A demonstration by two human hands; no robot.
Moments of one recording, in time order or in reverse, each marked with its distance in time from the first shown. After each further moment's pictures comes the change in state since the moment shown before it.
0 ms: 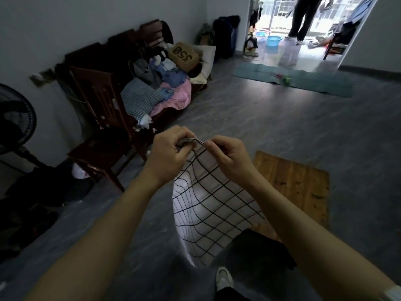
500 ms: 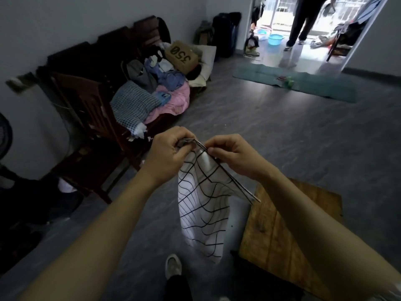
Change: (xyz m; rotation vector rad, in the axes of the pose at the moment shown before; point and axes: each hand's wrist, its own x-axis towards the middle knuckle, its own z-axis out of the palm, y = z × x) left_hand 0.142 -0.117 0.019 -0.082 -0.044 -0.033; right_hand 0.168 0.084 -0.025 0.137 -0.333 0.199
